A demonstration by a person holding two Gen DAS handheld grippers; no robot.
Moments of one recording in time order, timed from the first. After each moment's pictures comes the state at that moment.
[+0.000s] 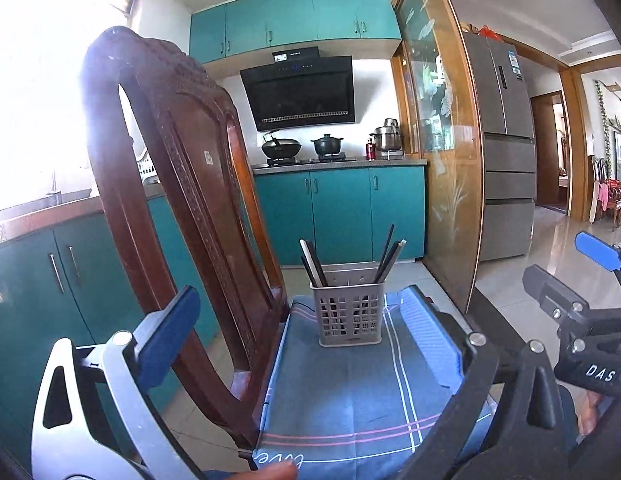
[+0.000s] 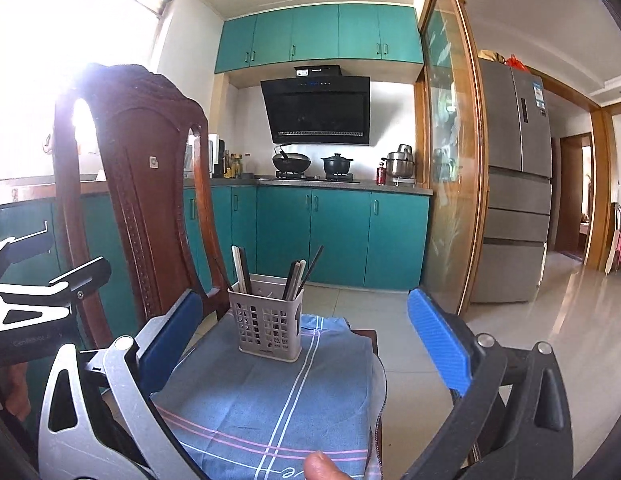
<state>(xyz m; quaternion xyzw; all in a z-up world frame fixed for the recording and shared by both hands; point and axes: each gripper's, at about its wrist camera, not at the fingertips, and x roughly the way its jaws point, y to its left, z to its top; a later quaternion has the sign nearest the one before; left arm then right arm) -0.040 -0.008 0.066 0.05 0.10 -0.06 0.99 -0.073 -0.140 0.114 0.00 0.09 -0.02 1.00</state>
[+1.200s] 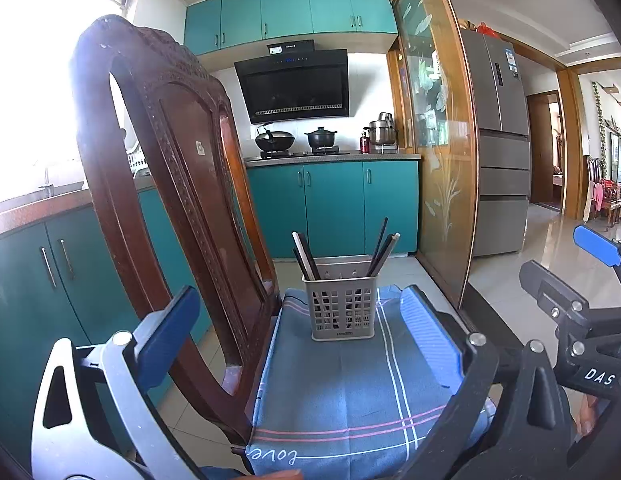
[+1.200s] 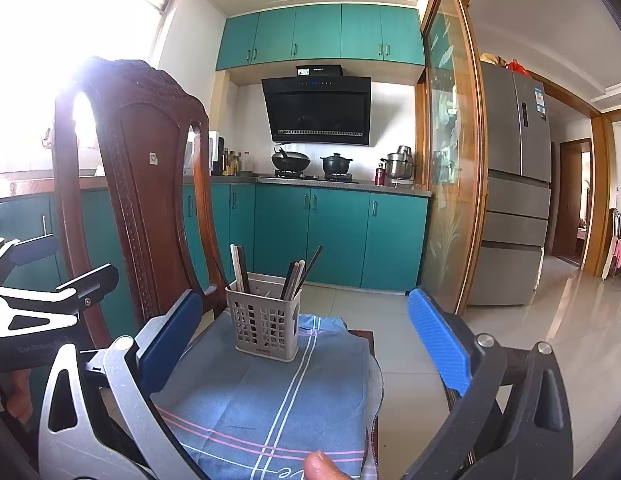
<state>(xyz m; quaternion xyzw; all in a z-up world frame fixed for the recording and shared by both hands) -0.035 -0.007 0.061 0.05 0.11 -0.07 0.99 -0.073 -0.136 0.117 -0.01 0.09 -0.02 1.00</state>
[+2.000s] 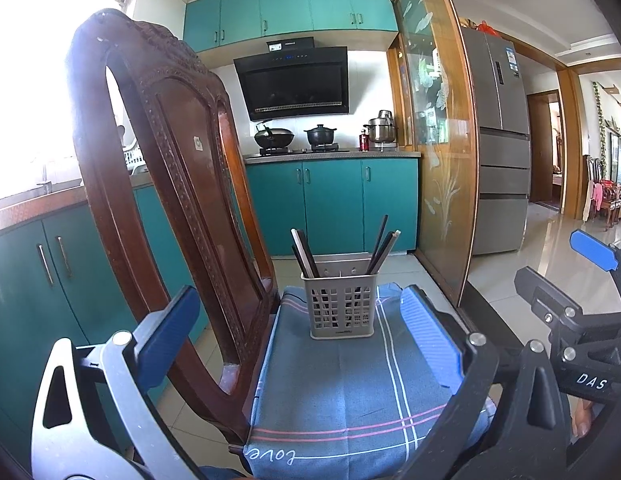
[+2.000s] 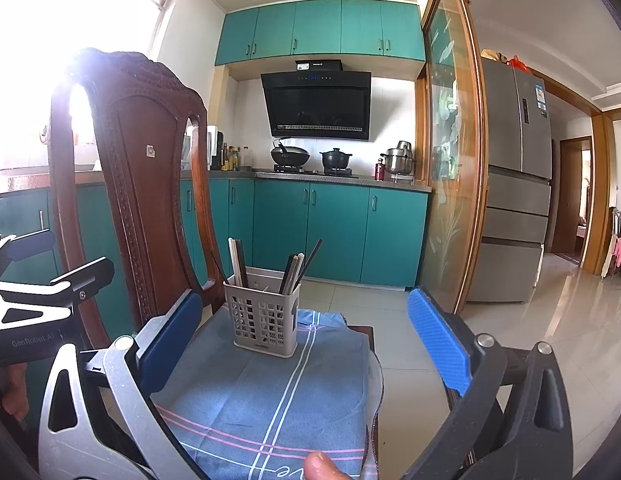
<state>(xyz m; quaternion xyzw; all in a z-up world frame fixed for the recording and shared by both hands) -0.029 -0.008 0.058 0.05 0.12 -0.07 0.99 -0.065 -0.141 0.112 -0.01 0.10 -0.02 0.99</state>
